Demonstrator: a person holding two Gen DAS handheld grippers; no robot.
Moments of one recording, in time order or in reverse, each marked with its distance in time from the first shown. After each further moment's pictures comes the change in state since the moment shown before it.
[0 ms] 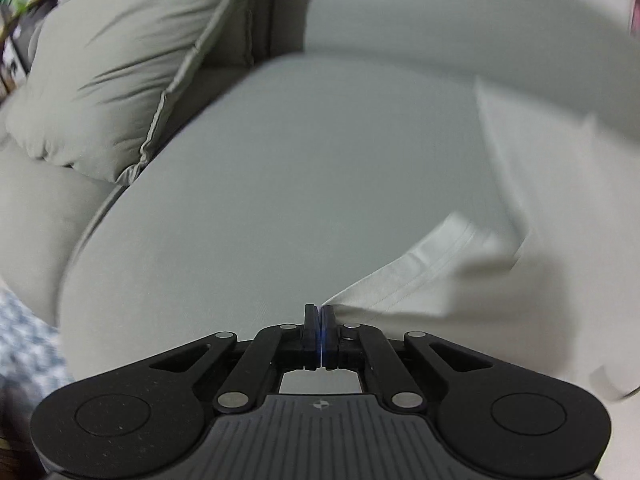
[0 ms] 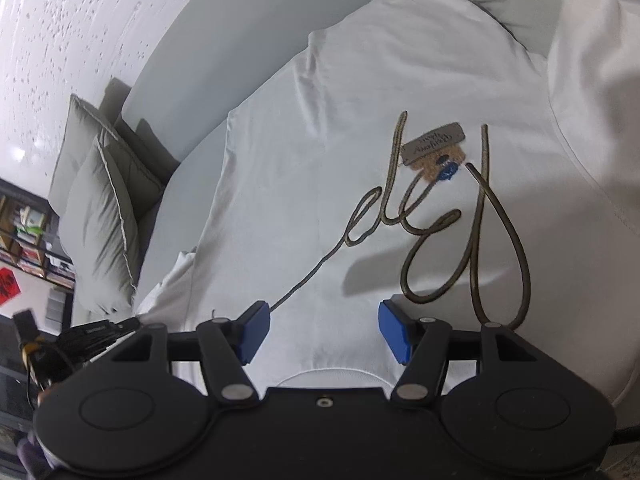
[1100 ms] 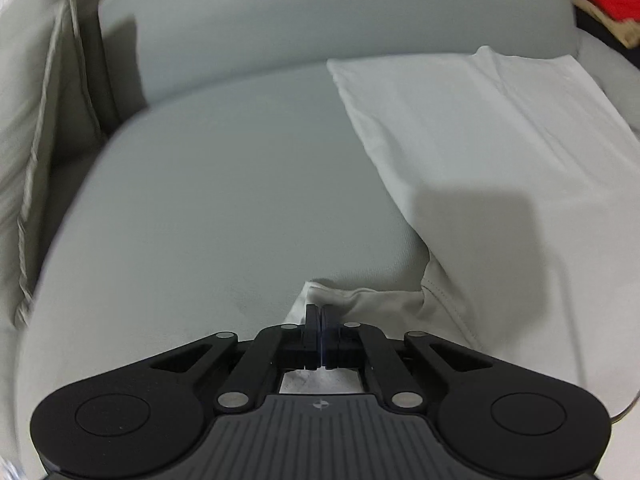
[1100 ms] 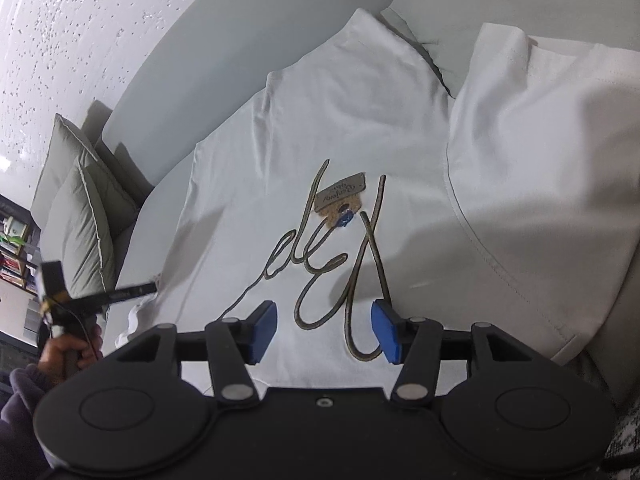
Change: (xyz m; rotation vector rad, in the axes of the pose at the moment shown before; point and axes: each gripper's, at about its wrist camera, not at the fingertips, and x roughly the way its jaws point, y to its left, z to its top) left arm 0.037 -0.082 0.038 0.292 -0.106 -0.110; right arm -0.045 -0.052 0.015 0.008 -0.069 -0.058
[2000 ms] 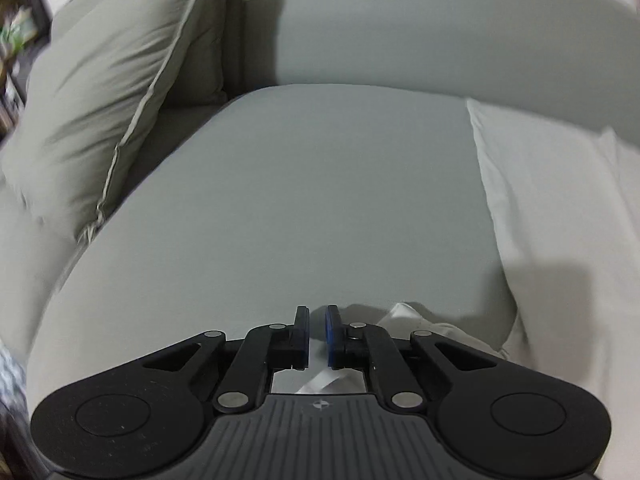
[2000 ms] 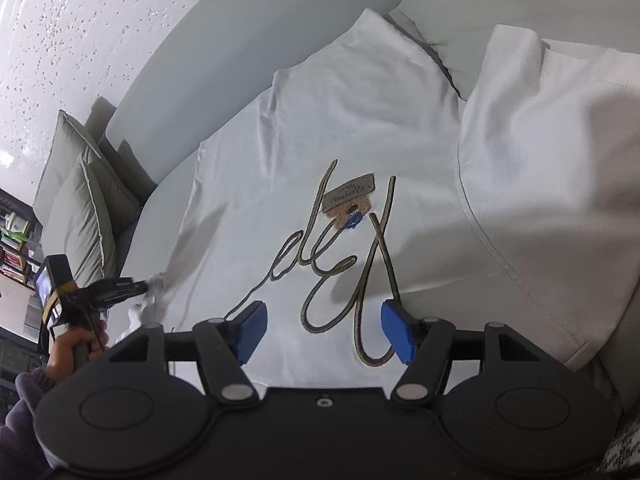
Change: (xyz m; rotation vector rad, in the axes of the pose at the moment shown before) left arm -0.015 0.034 -0.008 -0.326 -0.005 0.128; right arm 0.003 0.003 0.001 -0.016 -0.003 0.011
